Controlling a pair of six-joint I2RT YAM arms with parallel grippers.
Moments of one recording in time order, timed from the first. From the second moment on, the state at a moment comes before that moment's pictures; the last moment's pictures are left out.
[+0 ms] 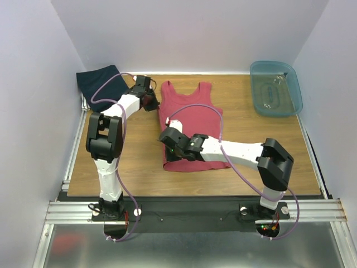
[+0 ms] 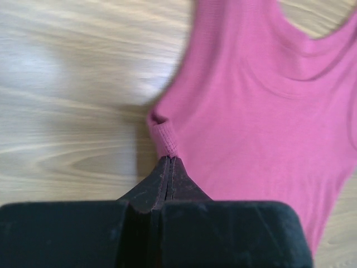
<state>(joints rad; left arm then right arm) -0.25 2.00 1.51 -0.35 0.07 -0.59 1.11 1.80 1.37 -0.46 0.26 0.80</state>
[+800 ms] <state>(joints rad) -0.42 2.14 1.65 -0.34 0.09 -0.61 1.08 1.62 1.02 -0.41 0.32 0.94</state>
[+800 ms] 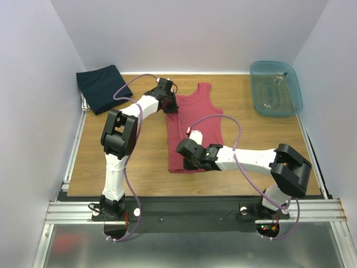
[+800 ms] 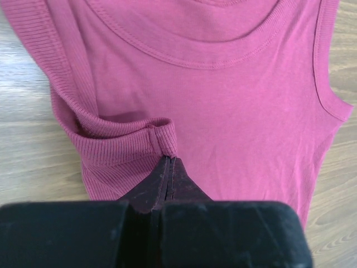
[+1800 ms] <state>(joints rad) -0.47 2.21 1.68 -0.31 0.13 -0.59 1.08 1.59 0.93 -0.39 0.34 1.00</state>
